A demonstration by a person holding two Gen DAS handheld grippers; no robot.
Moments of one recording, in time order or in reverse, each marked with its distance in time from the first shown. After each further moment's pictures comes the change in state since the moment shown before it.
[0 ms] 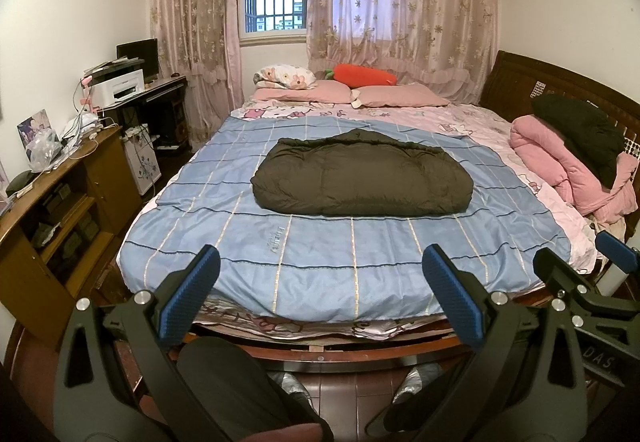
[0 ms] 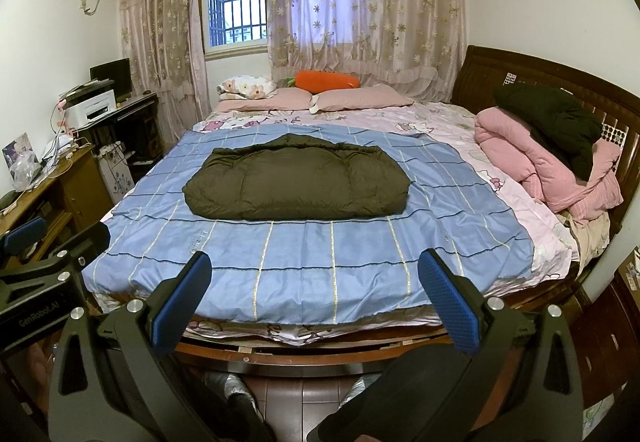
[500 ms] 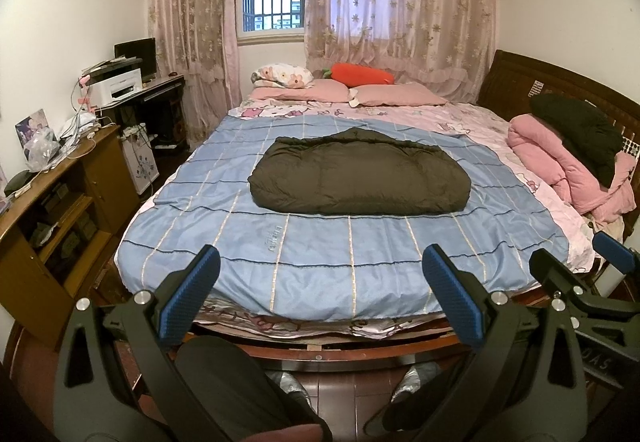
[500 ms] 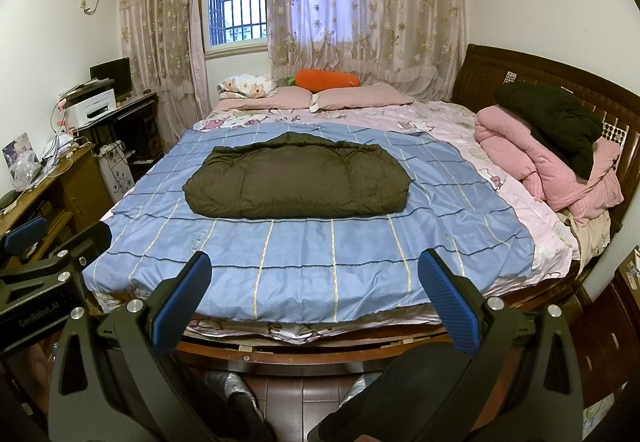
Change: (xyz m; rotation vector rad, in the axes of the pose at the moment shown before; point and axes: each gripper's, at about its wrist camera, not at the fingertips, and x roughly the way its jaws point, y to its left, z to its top) left arm -0.001 -0.004 -0.001 0.001 0.004 -0.007; right arm 0.000 0.000 0.000 -0.001 0.002 0.001
